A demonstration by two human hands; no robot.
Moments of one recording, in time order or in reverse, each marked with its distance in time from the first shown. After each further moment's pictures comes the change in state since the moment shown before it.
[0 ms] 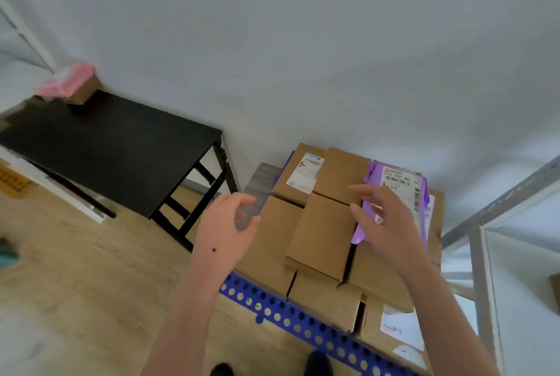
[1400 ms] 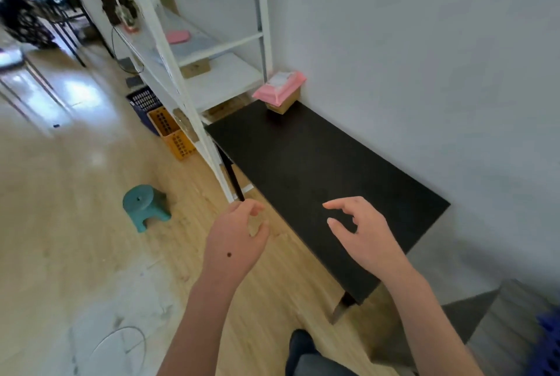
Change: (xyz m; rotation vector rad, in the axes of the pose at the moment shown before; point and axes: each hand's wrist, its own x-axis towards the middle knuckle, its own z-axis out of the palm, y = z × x) left_hand 0.131 -0.395 -0.310 0.163 0.284 -0.363; right_hand 0.154 -0.283 0.518 -0.111 -0.594 -0.300
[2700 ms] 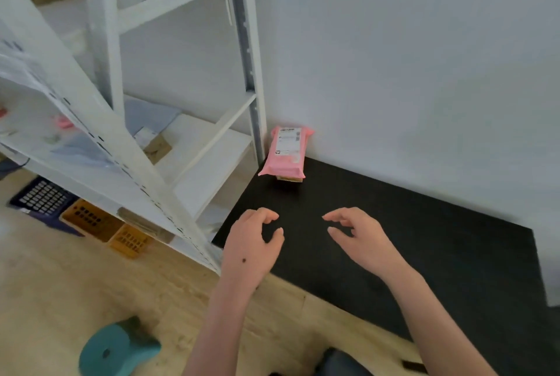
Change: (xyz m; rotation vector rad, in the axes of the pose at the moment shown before) left_hand 0.433 -0.174 -0.050 -0.150 -0.363 0.284; right_hand 0.362 -0.112 0.149 -0.006 0.205 0.403
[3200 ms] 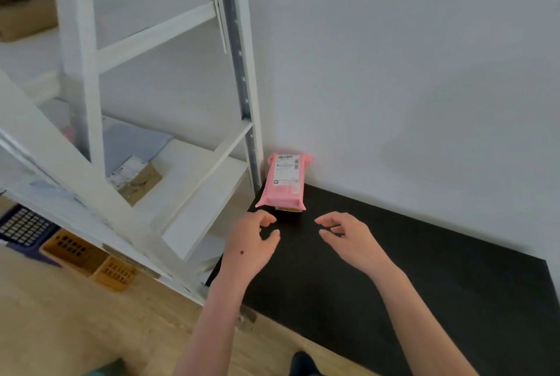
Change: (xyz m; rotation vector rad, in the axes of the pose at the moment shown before) left_hand 0.102 -0.014 0.011 0.003 -0.076 -0.040; right_hand 0.087 -0.004 0.001 0.100 0.000 0.056
